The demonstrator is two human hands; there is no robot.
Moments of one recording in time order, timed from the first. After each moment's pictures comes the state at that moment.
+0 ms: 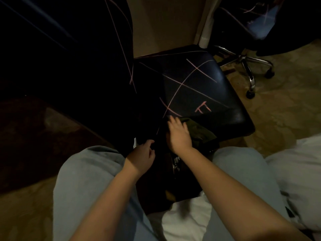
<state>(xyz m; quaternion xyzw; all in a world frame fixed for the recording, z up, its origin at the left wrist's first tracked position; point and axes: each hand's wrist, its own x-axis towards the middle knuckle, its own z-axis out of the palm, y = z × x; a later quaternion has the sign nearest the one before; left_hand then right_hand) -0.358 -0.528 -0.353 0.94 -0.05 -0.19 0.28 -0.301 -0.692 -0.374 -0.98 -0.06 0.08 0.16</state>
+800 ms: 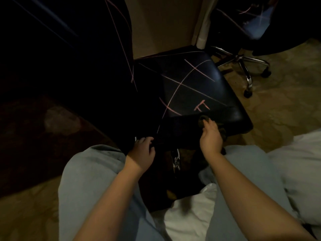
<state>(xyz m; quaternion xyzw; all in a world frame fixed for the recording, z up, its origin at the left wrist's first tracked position) -0.359 -0.526 -0.353 0.95 -0.04 -0.14 0.29 -0.324 -0.773 -0.394 -0.95 0.17 -0.09 0.26</state>
